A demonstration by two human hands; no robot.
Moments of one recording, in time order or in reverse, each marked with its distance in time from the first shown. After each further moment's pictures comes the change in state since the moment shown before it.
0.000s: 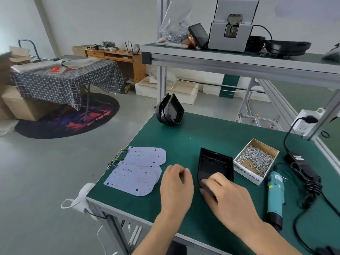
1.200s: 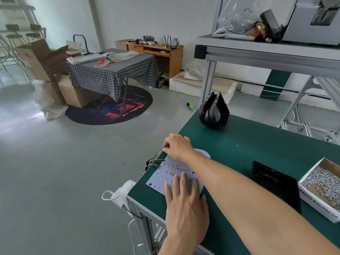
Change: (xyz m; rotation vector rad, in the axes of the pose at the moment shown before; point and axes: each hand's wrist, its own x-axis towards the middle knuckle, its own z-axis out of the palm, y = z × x) left_hand 0.009 -0.075 -0.055 0.788 -0.048 0.129; right_hand 0.264 -0.149 0.168 0.203 -0.447 -0.116
